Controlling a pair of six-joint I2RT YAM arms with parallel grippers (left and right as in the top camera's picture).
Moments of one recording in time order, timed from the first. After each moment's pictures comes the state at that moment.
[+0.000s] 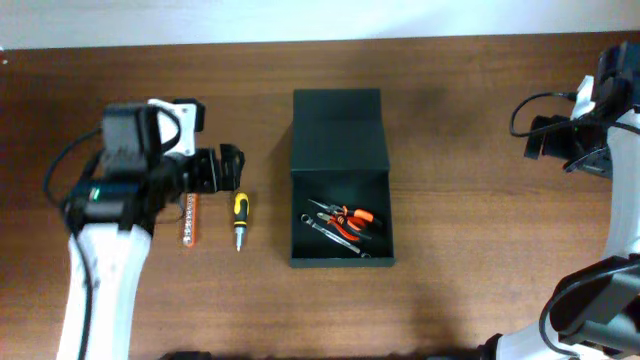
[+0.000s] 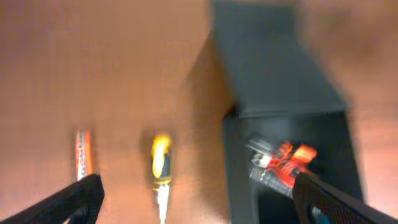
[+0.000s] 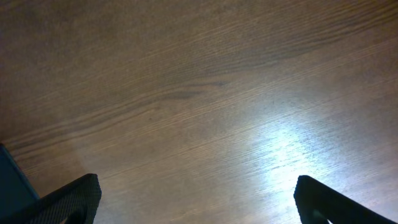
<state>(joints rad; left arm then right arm) -0.01 1.33 1.31 -0.95 0.26 -0.08 -0.33 1.75 1.74 -1.35 0.06 0.03</state>
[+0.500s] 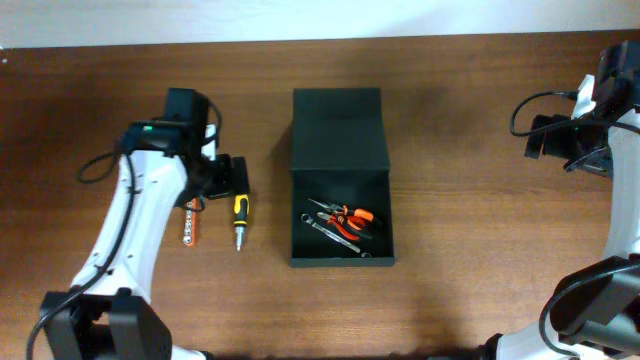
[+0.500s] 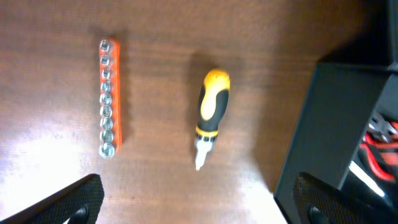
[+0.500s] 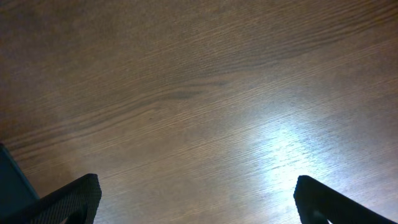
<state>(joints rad) -0.10 1.64 1.39 -1.17 0.00 -0.24 -0.33 1.75 1.74 -1.35 0.06 0.03</state>
